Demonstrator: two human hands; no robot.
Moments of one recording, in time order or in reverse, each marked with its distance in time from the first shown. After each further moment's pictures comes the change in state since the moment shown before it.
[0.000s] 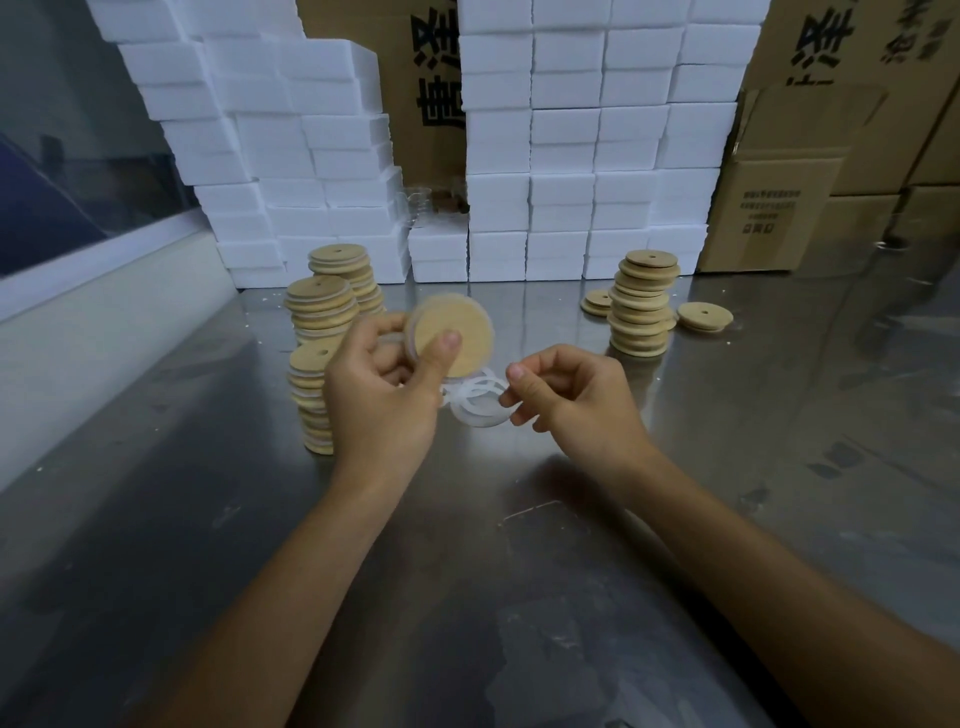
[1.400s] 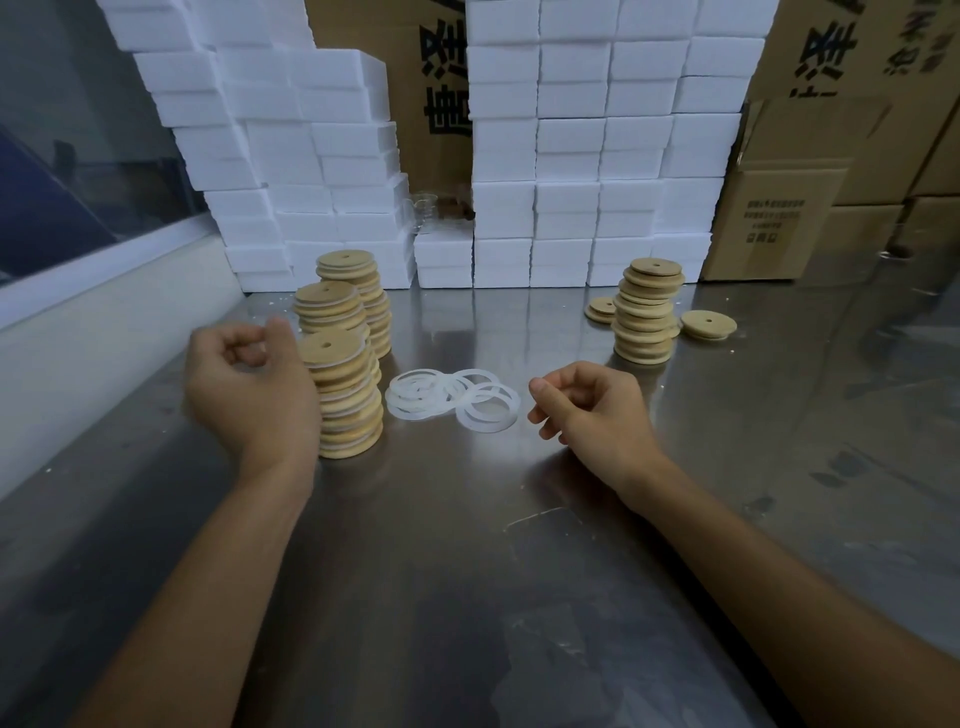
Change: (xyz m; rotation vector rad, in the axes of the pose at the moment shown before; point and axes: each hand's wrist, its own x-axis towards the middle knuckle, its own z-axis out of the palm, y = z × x) left_hand 0.044 -0.013 -0.055 0.264 0.602 0.052; right_hand 0.007 0.022 -0.014 -0.177 0.097 0.087
